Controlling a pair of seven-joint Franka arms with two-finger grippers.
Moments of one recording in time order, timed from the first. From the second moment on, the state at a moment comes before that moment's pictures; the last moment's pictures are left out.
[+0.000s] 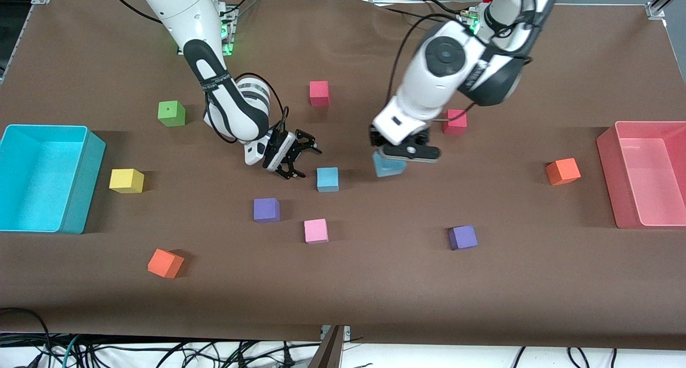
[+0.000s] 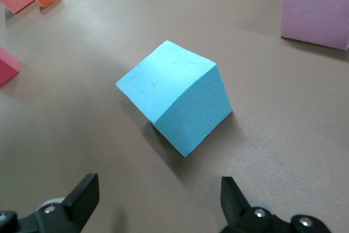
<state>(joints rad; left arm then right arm) -0.53 0.37 -0.16 -1.69 -0.07 2.18 -0.64 0.45 0.61 0.18 -2.04 1.95 2.67 -2.06</state>
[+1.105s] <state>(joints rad) -0.79 0.79 0.01 -1.24 -0.07 2.12 -0.74 0.46 0.61 0.17 -2.03 1.95 2.64 -2.10</state>
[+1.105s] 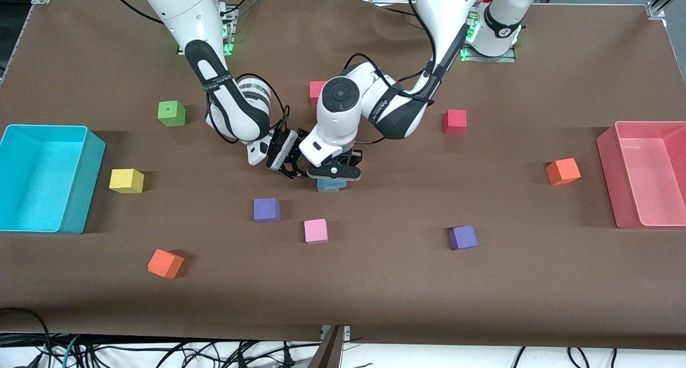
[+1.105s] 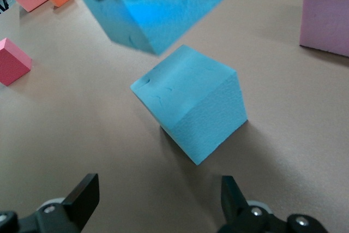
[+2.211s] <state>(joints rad) -0.82 0.84 0.02 -1.23 -0.07 2.15 -0.79 0.46 0.61 0.17 -2.03 1.95 2.64 -2.10</state>
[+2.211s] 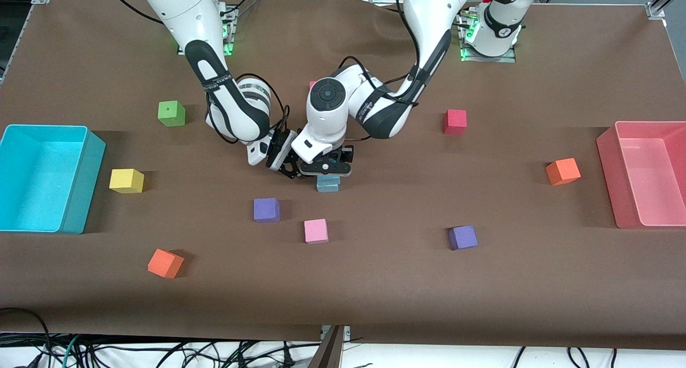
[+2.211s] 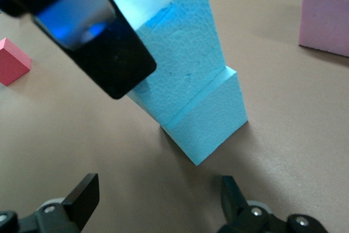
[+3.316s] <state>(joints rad) -0.49 0.41 -0.06 -1.32 -0.07 1.74 -0.73 0.31 0.28 0.15 -2.29 1.62 2.50 -1.59</state>
